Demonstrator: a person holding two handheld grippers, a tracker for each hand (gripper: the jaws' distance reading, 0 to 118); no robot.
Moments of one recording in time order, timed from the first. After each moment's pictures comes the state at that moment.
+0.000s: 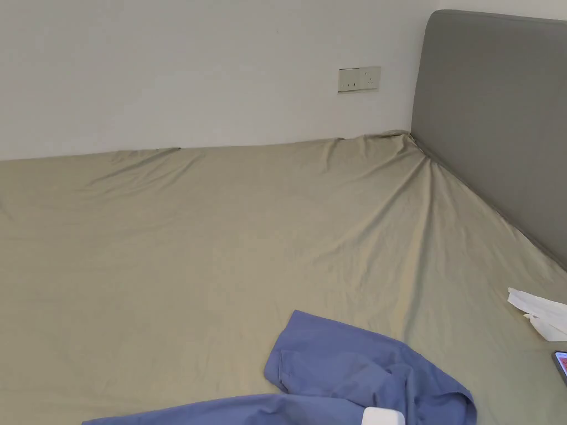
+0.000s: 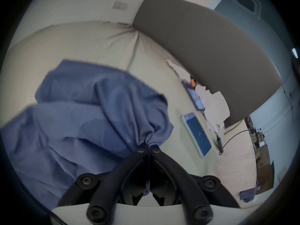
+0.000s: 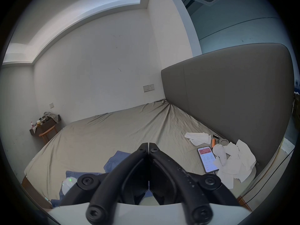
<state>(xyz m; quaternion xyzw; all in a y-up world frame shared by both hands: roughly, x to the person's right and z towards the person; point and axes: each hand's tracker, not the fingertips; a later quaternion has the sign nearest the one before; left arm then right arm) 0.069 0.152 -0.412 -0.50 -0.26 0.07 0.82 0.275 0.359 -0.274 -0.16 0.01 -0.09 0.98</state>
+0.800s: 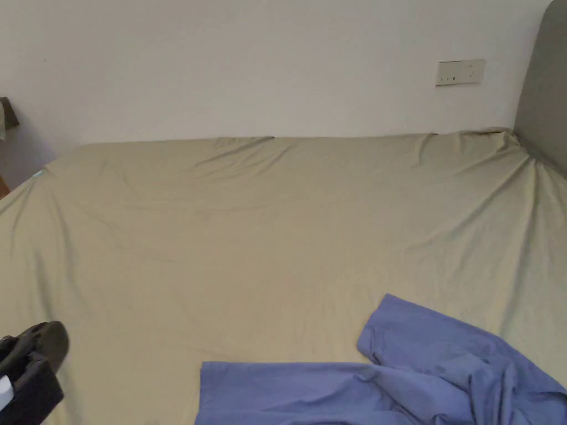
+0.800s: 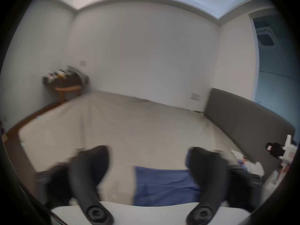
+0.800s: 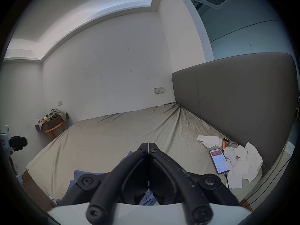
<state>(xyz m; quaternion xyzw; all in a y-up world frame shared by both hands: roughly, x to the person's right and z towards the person) -0.309 0.393 -0.172 -0.14 0.17 0.08 0.97 0.217 0.376 -0.264 -0.14 0.05 -0.08 0.99</state>
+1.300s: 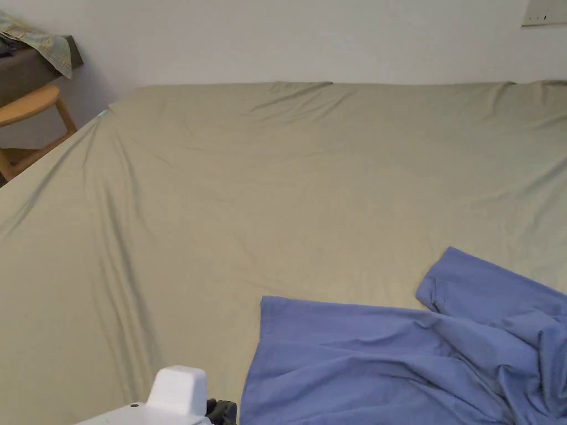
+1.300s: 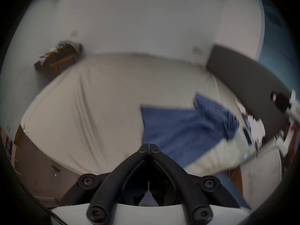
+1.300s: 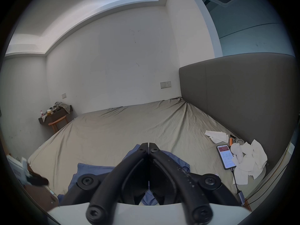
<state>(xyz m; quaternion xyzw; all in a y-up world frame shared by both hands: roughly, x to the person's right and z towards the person) -0.271 0.238 -0.195 -0.45 0.00 0.07 0.89 0.185 0.364 -0.270 -0.17 0.07 -0.06 0.98</state>
